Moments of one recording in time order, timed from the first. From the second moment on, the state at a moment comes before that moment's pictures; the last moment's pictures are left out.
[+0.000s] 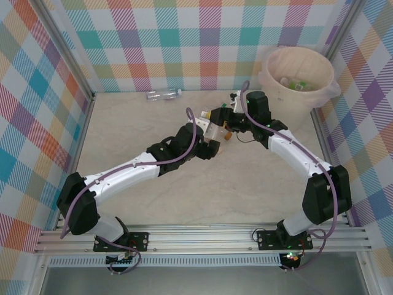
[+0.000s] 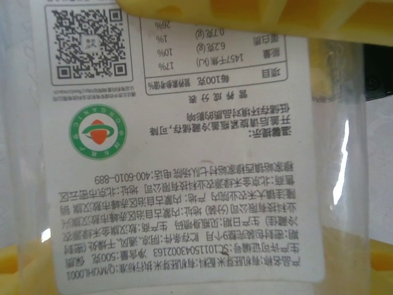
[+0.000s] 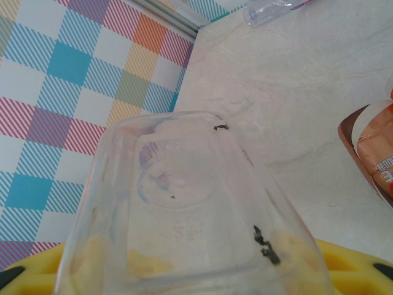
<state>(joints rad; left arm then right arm) -0.88 1.49 1.19 -0.29 -0.26 -0.28 0.41 1.52 1.22 -0.16 -0.64 0.71</state>
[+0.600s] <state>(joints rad) -0.88 1.48 1.23 -0.29 -0.24 -0.29 0.34 1.46 1.22 -0.26 -0.53 0.66</state>
